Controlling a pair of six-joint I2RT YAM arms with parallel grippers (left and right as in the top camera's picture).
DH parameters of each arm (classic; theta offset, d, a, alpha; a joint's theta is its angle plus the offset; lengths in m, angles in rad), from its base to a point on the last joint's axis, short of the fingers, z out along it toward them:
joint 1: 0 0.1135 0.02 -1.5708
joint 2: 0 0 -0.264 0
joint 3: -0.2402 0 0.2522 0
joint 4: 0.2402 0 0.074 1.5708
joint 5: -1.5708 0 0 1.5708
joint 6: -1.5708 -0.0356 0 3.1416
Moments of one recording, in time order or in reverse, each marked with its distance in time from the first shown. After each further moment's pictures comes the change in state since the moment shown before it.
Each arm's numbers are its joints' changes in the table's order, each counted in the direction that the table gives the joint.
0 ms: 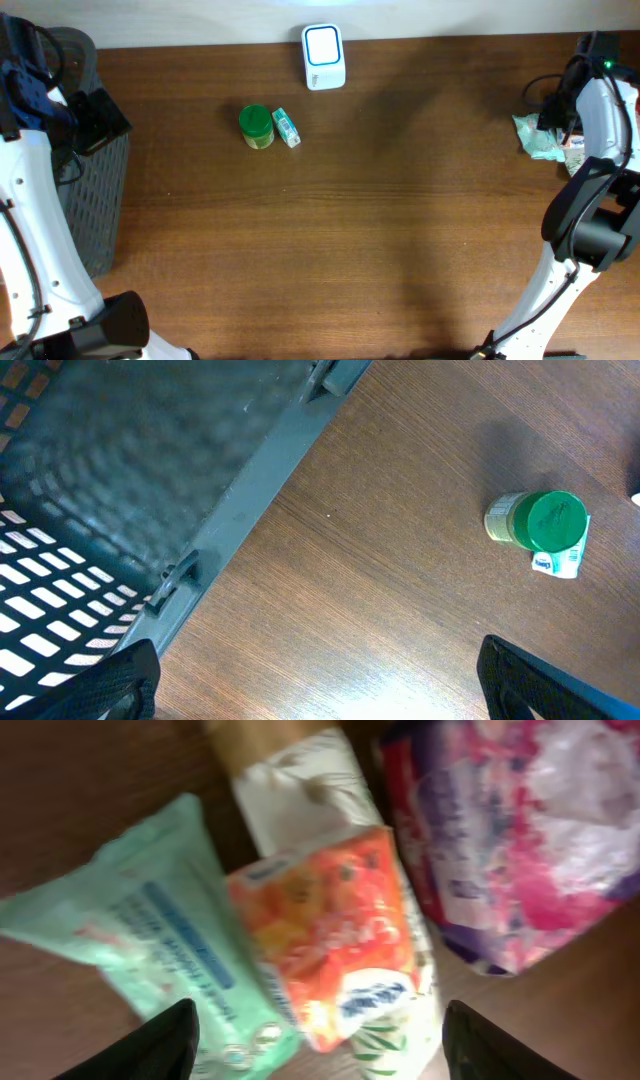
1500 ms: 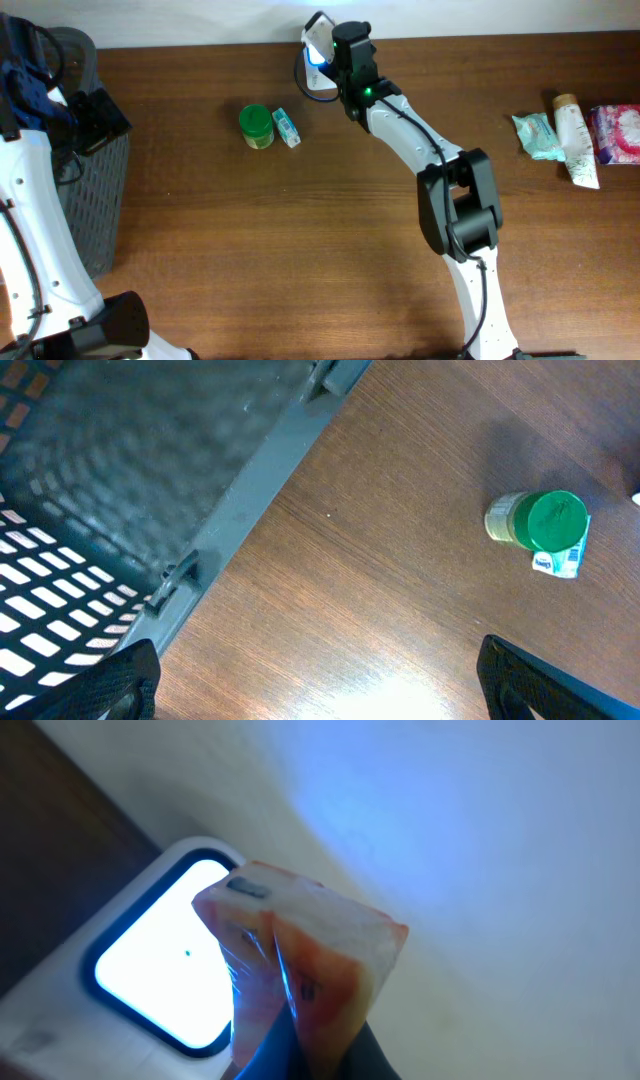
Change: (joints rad) left arm 0.000 0.000 0.000 0.000 0.000 0.000; right arm 0.757 0.156 0.010 -1.040 0.064 0.686
